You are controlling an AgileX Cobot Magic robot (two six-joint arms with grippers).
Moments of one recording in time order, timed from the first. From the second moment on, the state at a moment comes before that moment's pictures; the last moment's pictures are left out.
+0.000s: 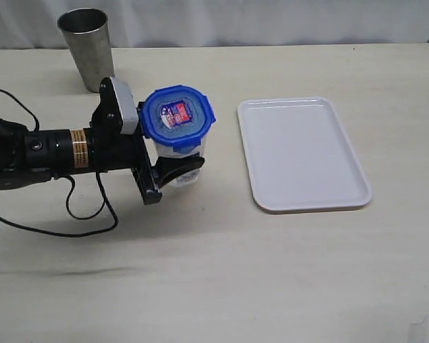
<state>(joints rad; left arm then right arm) -0.31 2.02 -0.76 1.02 -1.07 -0.17 -0.07 0.00 0.00 0.01 0.34 -0.06</state>
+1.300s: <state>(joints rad) -0.93 2.23 -1.57 1.59 0.63 -0.02 -0.07 0.00 0.00 0.01 0.35 -0.06</state>
